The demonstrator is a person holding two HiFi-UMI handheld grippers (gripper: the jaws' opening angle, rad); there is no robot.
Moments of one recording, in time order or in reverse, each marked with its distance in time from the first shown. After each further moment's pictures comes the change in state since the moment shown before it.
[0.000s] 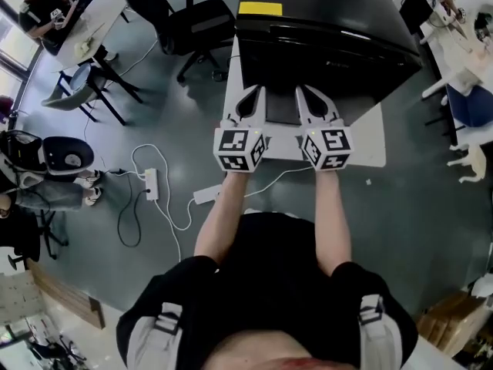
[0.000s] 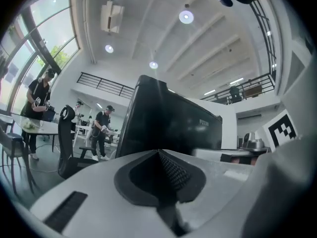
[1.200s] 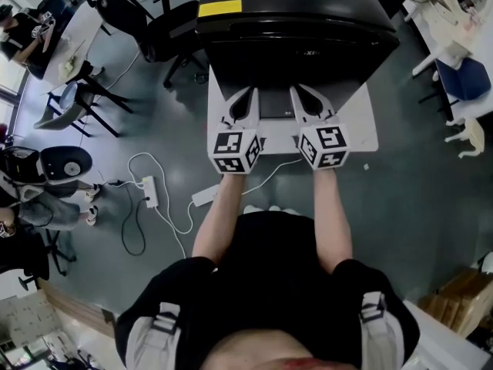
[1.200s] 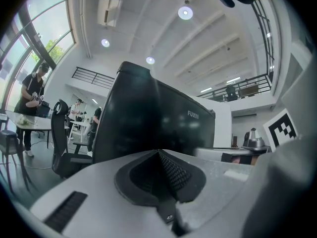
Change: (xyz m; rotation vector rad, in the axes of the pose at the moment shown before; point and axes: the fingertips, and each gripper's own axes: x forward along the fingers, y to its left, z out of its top) left arm 0.015 -0.040 -0.022 -0.006 0.053 -0.041; right arm -0.034 -0.037 -0.013 0.007 0.032 -0.054
